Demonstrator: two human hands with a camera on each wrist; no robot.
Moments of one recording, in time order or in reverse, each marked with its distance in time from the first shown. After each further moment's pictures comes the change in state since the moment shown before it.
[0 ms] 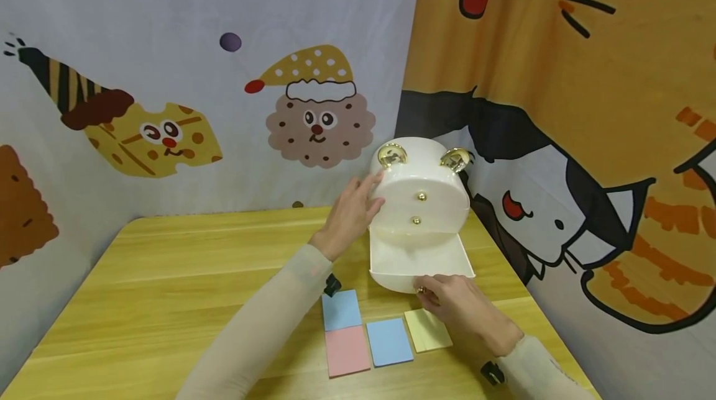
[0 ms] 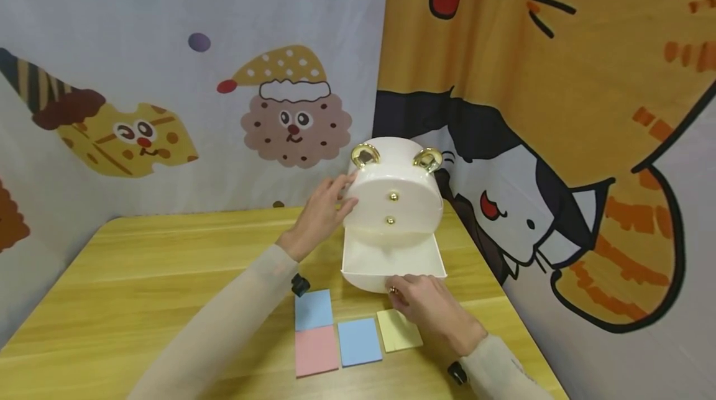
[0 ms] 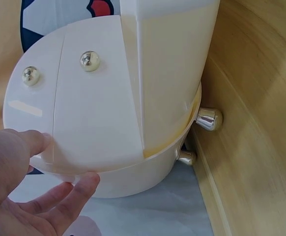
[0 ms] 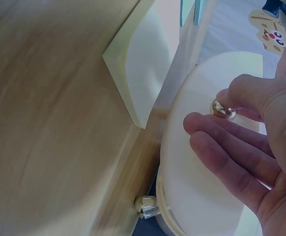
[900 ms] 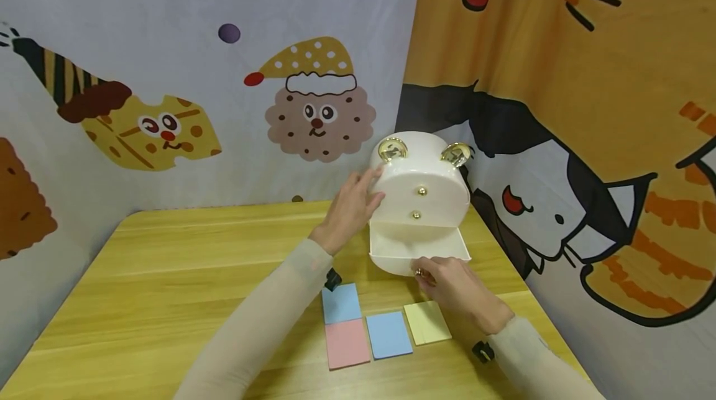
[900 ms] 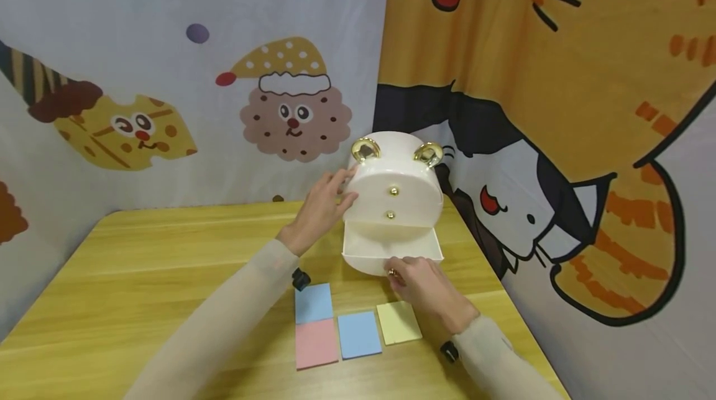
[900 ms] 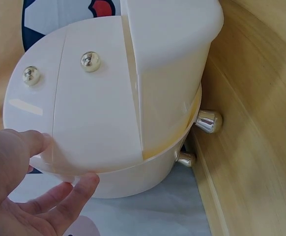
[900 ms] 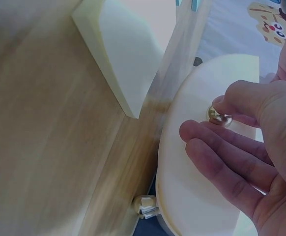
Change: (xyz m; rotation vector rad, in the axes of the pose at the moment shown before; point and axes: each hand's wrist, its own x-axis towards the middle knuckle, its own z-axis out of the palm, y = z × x) left_hand 0.001 0.000 -0.002 -0.007 -0.008 -0.005; right_hand 0.019 0.014 0.006 -0.017 0.007 0.050
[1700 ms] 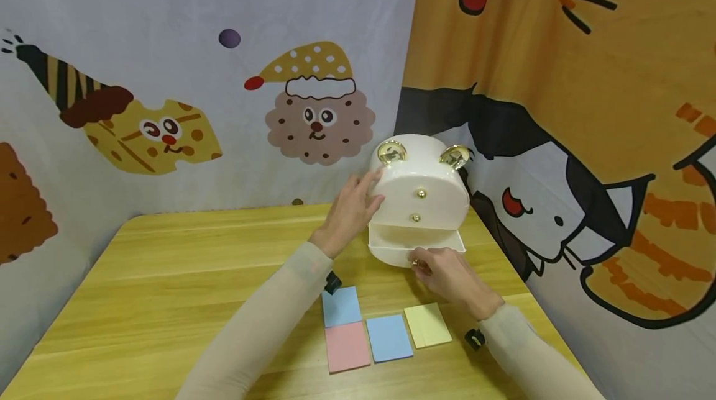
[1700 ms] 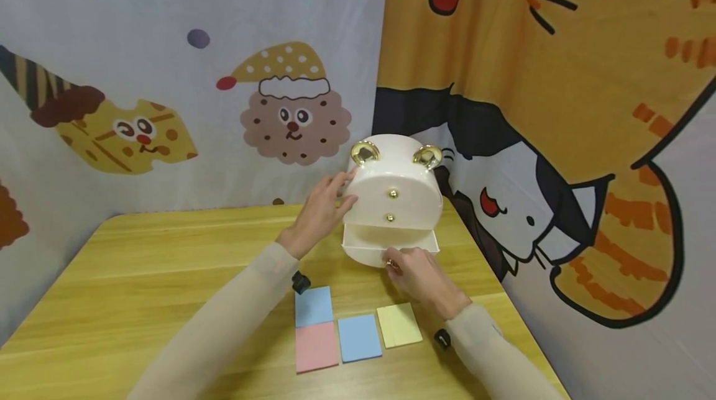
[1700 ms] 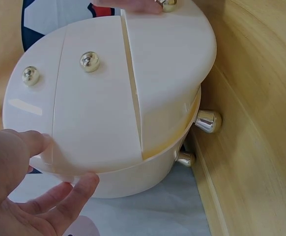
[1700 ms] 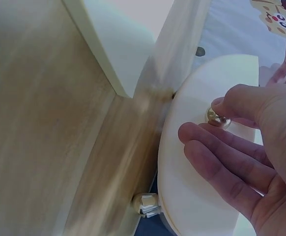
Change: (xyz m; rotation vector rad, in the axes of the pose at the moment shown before) left_hand 0.000 0.000 0.002 0.012 0.010 0.007; right_hand 0.019 0.020 0.012 -0.015 0.046 -0.018
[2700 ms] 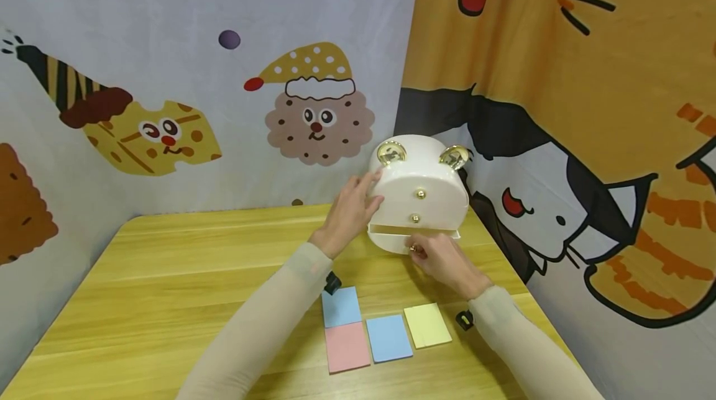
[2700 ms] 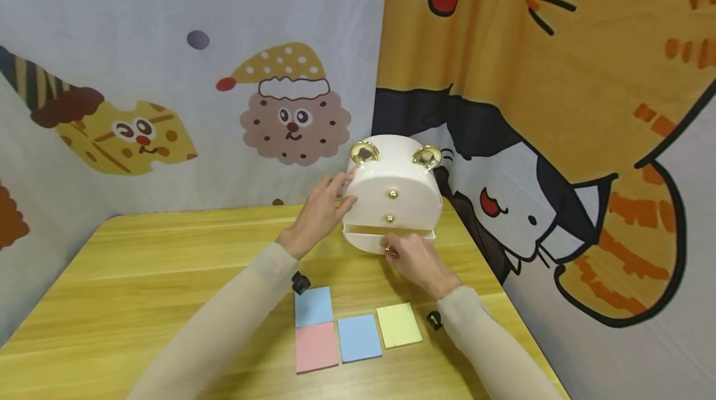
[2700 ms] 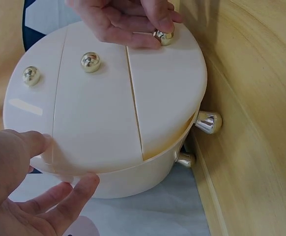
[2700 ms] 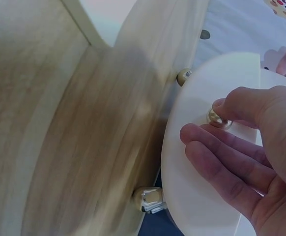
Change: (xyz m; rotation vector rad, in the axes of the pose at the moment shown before) left_hand 0.000 -0.001 0.000 -0.022 -0.001 -0.002; right_hand 0.025 0.020 0.008 0.027 -0.011 0.078
